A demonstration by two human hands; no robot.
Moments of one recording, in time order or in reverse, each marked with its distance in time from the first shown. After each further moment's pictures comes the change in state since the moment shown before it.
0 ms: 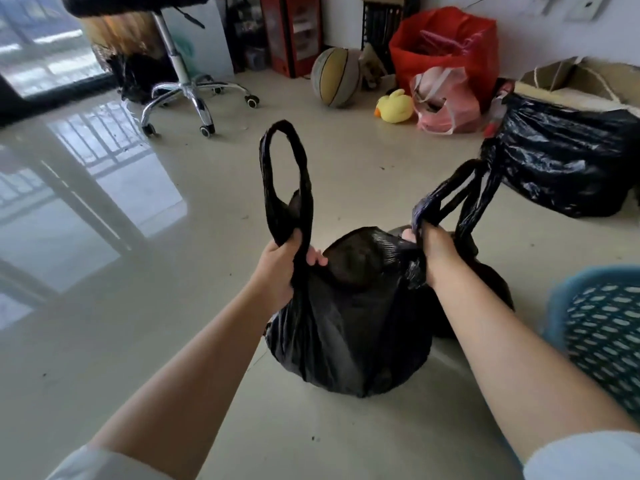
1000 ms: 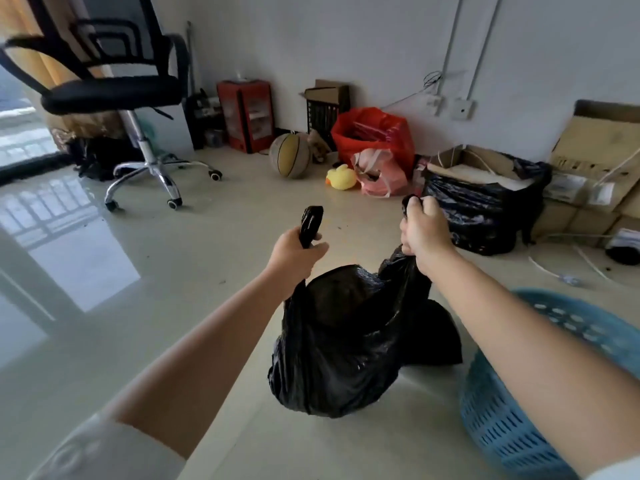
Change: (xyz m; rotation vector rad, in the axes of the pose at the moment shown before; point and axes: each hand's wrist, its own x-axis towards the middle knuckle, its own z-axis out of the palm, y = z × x) left_hand -0.033 0.113 0.048 0.611 -0.056 0.190; right_hand -0.118 -0.116 0.040 -0.427 0.253 -0.589
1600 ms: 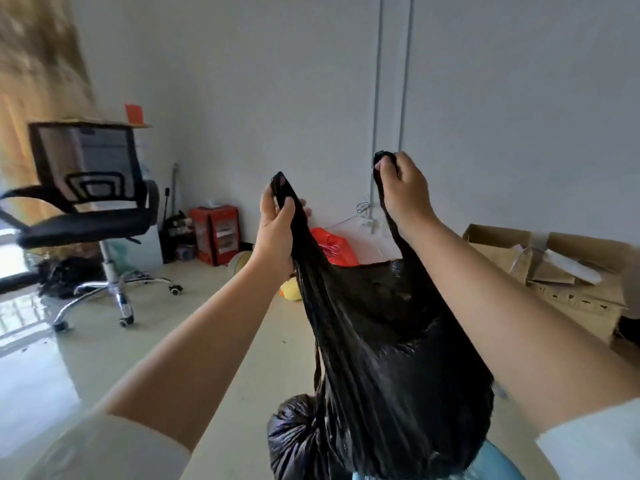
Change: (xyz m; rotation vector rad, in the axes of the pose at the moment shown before) left_hand -0.033 0.274 0.139 -0.694 -0.018 0.521; right_hand 0.065 -0.216 -0.226 -0.005 0.121 -0.645
